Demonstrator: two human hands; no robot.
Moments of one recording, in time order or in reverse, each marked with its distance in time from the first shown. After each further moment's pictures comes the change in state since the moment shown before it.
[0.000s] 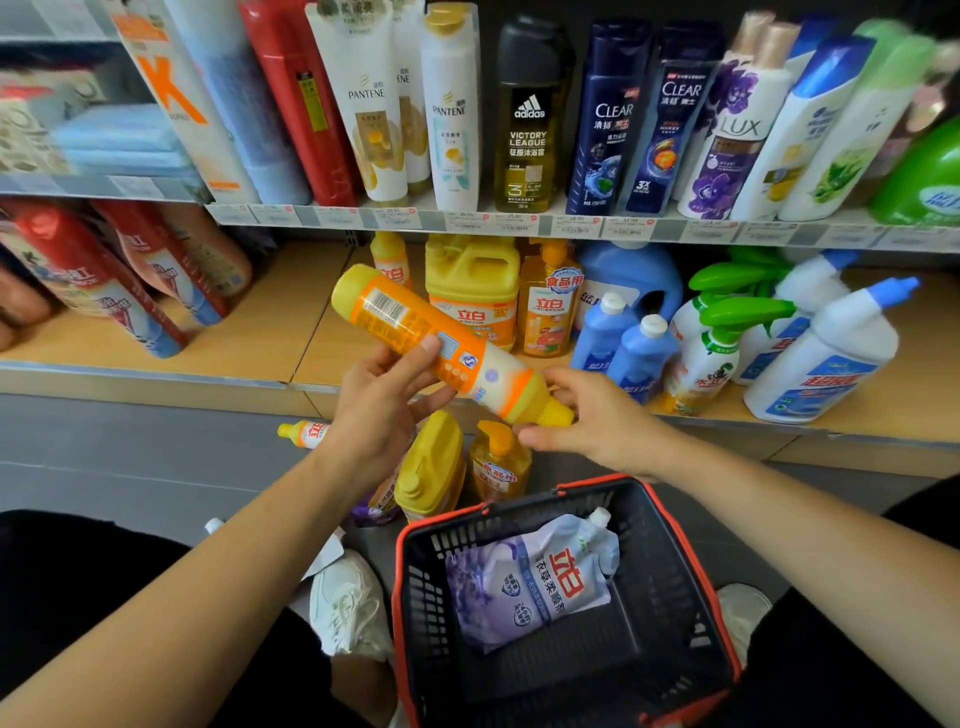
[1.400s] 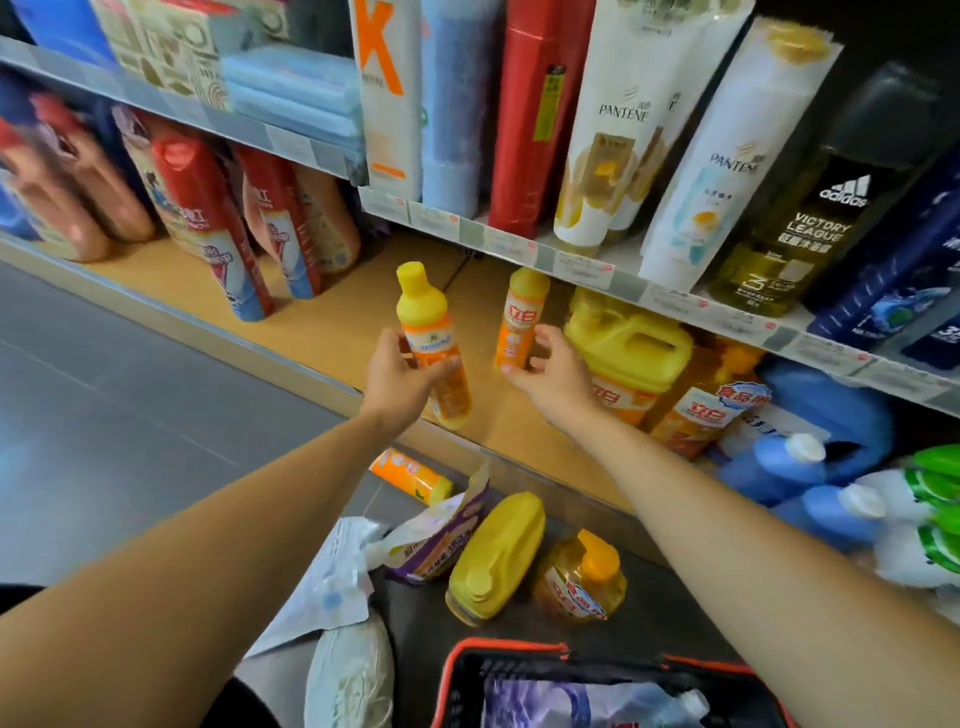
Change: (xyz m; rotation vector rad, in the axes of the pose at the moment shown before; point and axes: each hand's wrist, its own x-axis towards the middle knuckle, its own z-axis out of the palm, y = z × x) left_hand 0.149 0.008 -0.157 0.571 0.509 0.171; right_hand 0.289 0.022 0.088 -0.253 0.300 0.009
